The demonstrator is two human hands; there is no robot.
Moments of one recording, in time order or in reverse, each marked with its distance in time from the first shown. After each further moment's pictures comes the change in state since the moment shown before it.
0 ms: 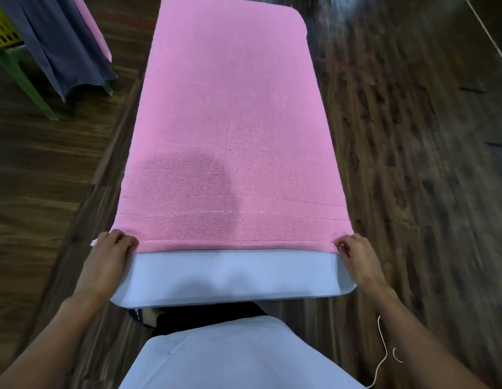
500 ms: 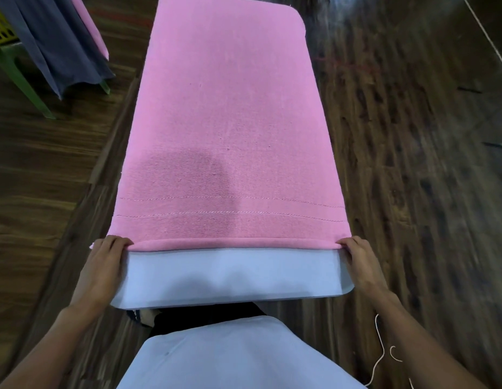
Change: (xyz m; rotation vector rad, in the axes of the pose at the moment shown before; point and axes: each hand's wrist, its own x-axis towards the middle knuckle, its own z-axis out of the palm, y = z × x) left_hand -0.014 0.004 0.003 -0.033 -0.063 -0.075; right_hand -0.010 0.013 0.002 0.143 -0.090 0.090
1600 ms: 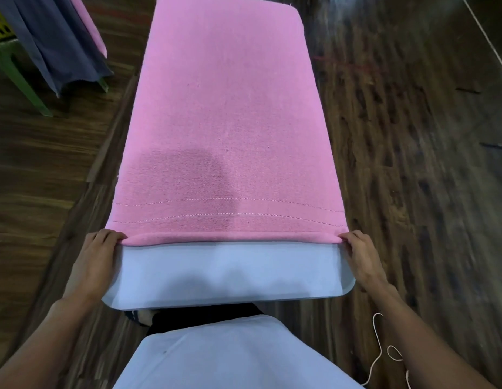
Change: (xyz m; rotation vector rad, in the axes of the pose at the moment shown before) left_hand 0.014 -0.005 -0.006 0.027 0.013 -0.025; right_hand 0.020 -0.004 -0.010 -0.028 0.050 -0.050
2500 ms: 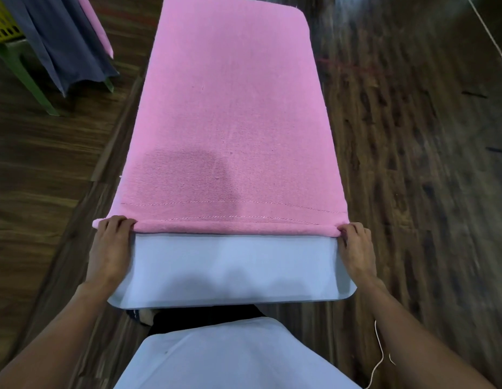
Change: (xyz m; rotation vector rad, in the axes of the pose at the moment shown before) left_hand 0.020 0.025 0.006 -0.027 0.104 -0.043; right_hand 0.014 -0.020 0.014 -0.017 0.187 -0.001
